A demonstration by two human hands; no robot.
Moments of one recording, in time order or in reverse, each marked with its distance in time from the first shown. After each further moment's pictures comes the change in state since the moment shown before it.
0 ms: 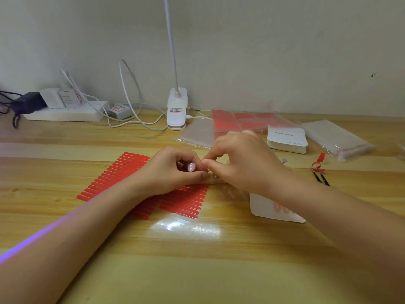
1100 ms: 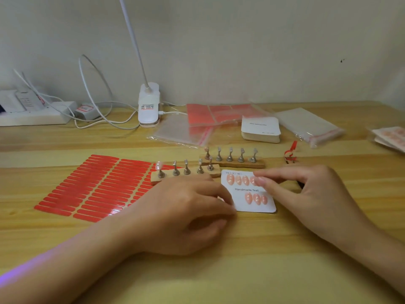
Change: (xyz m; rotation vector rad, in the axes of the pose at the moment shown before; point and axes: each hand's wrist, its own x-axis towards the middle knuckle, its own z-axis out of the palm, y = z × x) left_hand -0.023 0.047 0.047 0.521 -0.272 0.594; right_hand -0.110 0.043 -0.031 0.370 0.251 0.357
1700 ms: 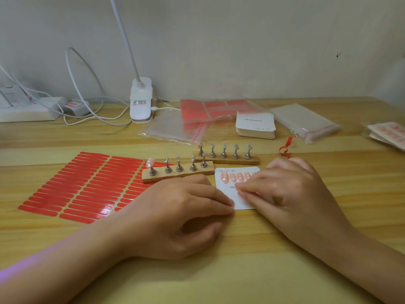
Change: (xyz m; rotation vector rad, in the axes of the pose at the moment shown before) left_hand 0.000 0.003 0.005 -0.074 -0.006 -0.009; right_hand -0.004 0.003 0.009 -0.410 -0.050 -0.359
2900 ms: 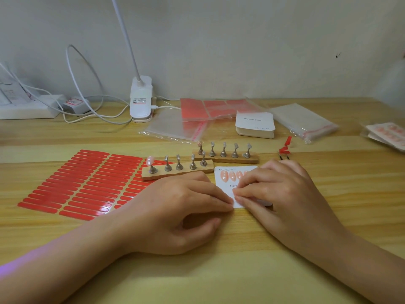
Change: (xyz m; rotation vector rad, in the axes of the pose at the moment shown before) left_hand -0.001 -0.003 0.002 -0.021 0.014 -0.001; right_hand -0.004 -0.003 0.007 -0.049 0.002 -0.038
